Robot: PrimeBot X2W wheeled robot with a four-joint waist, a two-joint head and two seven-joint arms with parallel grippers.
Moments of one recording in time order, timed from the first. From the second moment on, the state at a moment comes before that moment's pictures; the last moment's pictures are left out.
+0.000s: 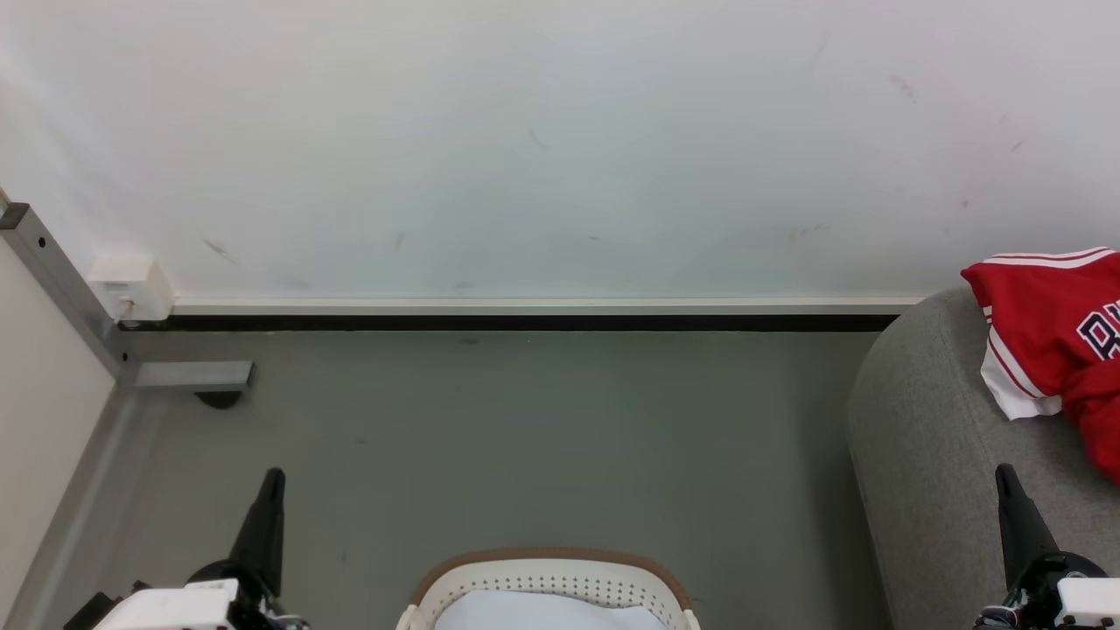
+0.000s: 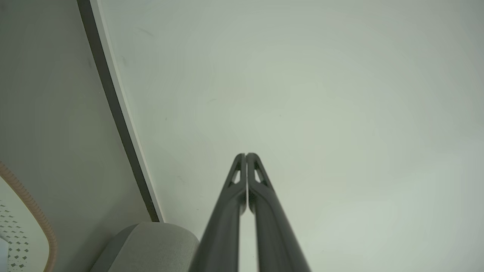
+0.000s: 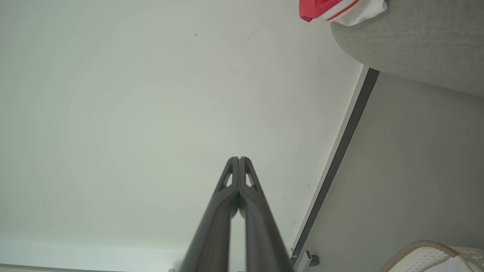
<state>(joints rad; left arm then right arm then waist) -0.10 0.05 0.11 0.25 -1.61 -0.13 0.11 -0.10 -0.06 -0.10 0.24 1.63 0.13 0.10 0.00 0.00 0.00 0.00</state>
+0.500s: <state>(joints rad) -0.10 0.05 0.11 0.25 -1.61 -0.13 0.11 -0.10 -0.06 -0.10 0.24 1.62 0.13 0.10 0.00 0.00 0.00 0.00</state>
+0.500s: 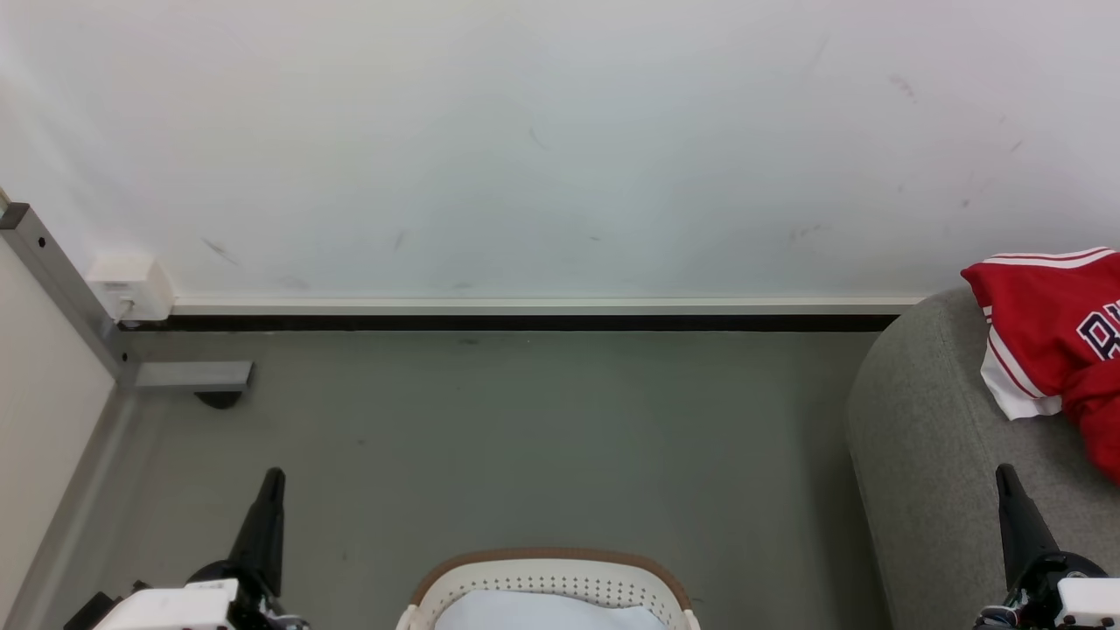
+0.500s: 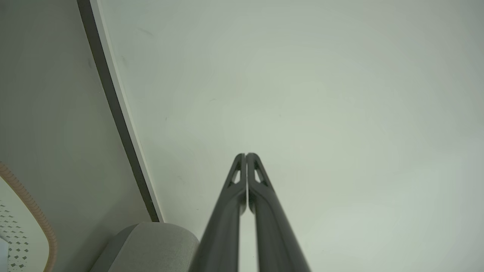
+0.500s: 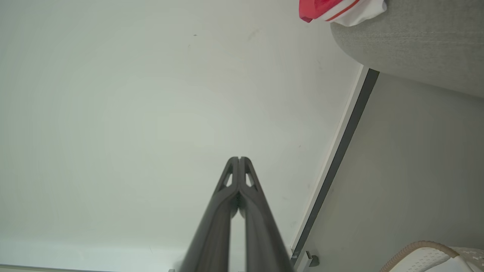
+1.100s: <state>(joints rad) -0.11 0.05 0.11 0.25 -1.61 -0.13 0.11 -0.10 -0.06 -0.10 0.24 1.62 0.13 0.11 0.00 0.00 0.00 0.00</state>
